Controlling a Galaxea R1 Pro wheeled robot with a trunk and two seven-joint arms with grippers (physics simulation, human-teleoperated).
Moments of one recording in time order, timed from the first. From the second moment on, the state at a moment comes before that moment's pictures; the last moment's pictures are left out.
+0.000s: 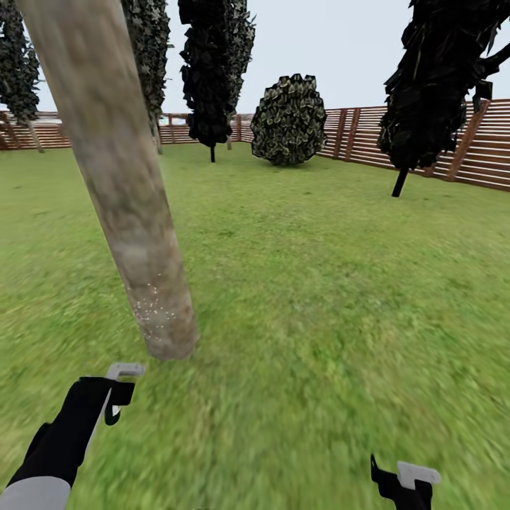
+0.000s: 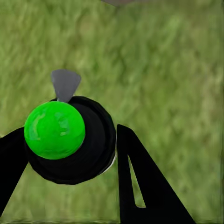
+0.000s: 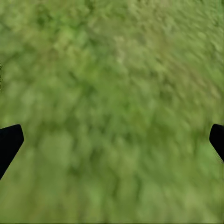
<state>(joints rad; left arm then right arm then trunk) -0.49 0.13 0.19 -1.10 -0.31 0.85 -0.18 -0.39 -0.12 -0.16 -0.17 0.01 -0.58 -0.10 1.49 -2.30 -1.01</state>
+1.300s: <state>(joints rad) -0.48 0.06 0.19 -1.00 -0.32 0.71 0.00 -0.39 -0.12 -0.16 -0.17 0.01 -0.58 -0.10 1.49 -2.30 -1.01</state>
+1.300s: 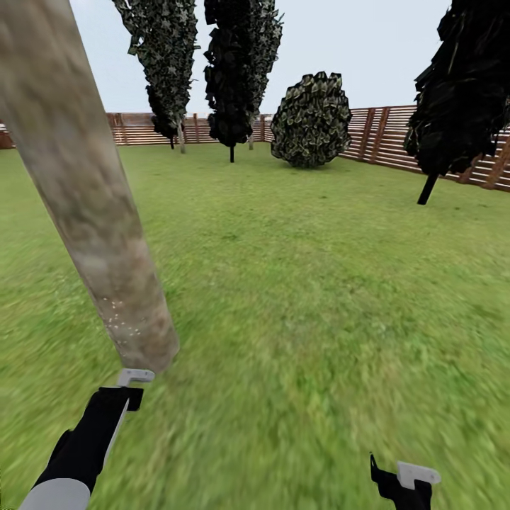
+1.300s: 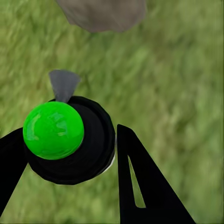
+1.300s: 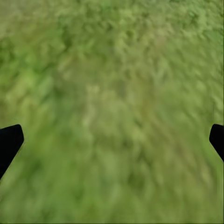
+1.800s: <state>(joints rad) -0.48 0.04 0.19 -1.00 -0.32 0.71 0.01 -0.39 -0.12 -0.16 -0.17 0.01 -0.58 -0.10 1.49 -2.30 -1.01</state>
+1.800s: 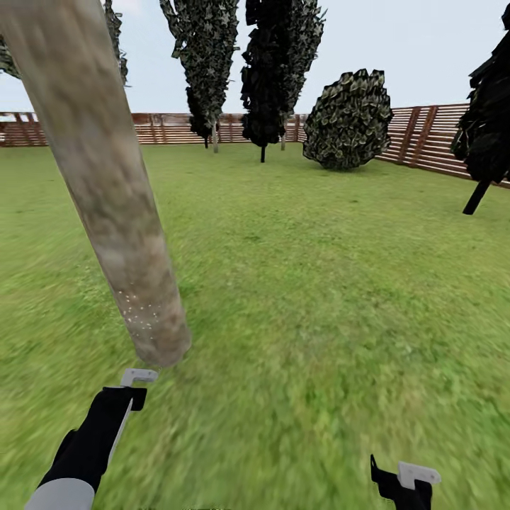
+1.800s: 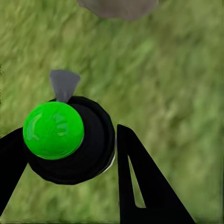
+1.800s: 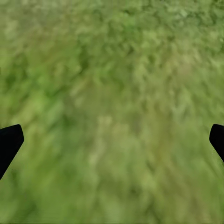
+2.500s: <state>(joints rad) -0.48 0.03 0.19 -1.00 -0.32 0.71 0.01 -0.39 -0.12 -0.16 -0.17 0.01 -0.58 -0.10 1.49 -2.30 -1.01</state>
